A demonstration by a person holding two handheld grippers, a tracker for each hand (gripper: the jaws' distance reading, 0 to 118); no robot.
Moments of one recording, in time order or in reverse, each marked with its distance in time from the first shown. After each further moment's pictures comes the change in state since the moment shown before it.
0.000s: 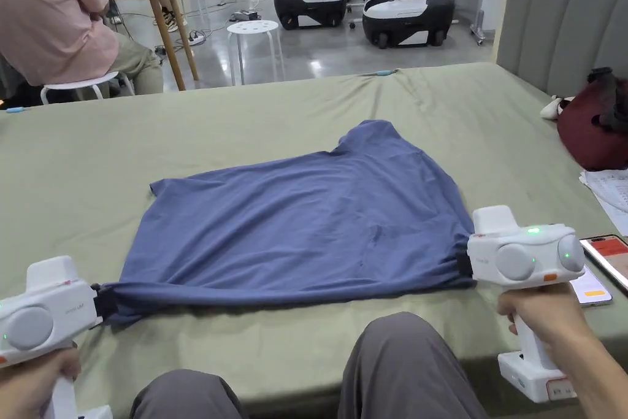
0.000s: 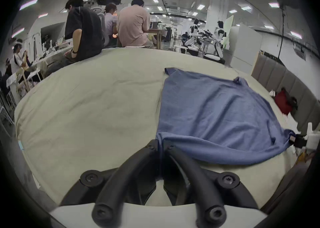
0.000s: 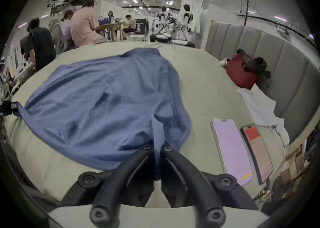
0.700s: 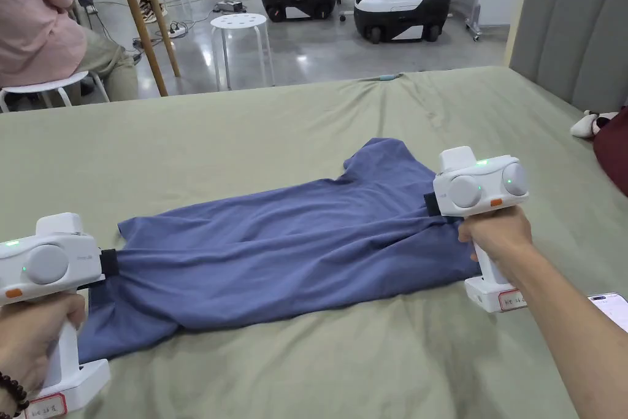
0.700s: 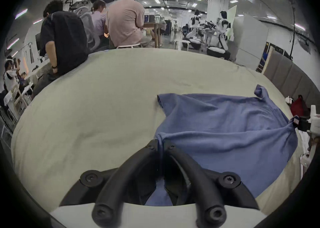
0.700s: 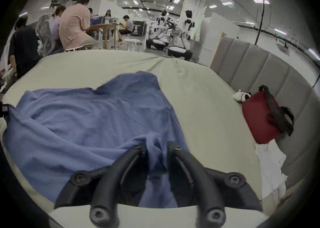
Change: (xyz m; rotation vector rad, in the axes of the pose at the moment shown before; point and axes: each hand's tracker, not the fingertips) left arm 0.043 0.132 -0.175 -0.070 0.051 -0.089; right arm -0.018 0.179 -0.174 0.005 -0.096 0.064
